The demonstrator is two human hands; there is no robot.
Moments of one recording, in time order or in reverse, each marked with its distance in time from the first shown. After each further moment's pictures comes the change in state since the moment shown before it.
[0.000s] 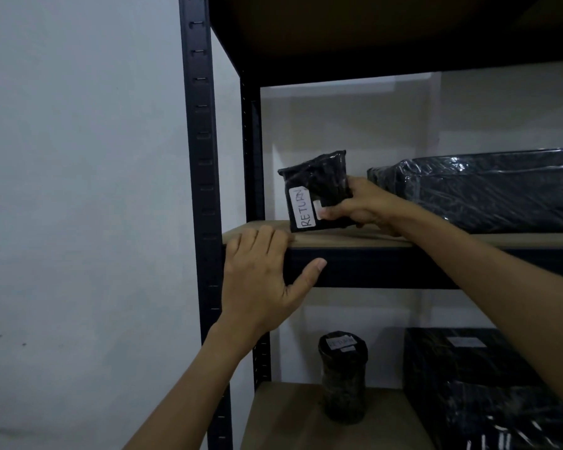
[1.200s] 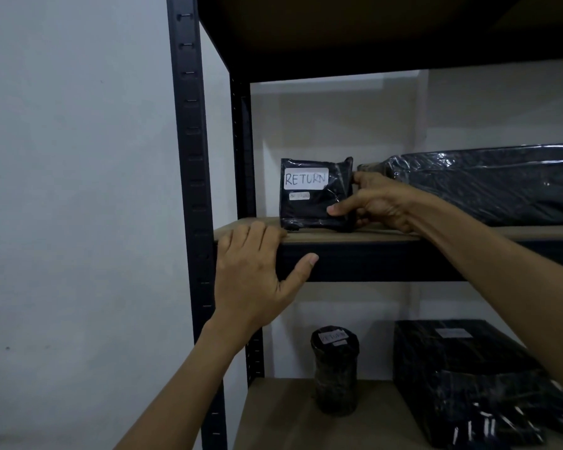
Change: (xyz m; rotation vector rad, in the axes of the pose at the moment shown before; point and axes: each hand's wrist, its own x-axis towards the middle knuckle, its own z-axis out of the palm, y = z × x) left_hand -0.002 -0.003 0.006 0.011 0.013 0.006; right_hand -0.015 0.010 -0.019 0.307 -0.063 0.101
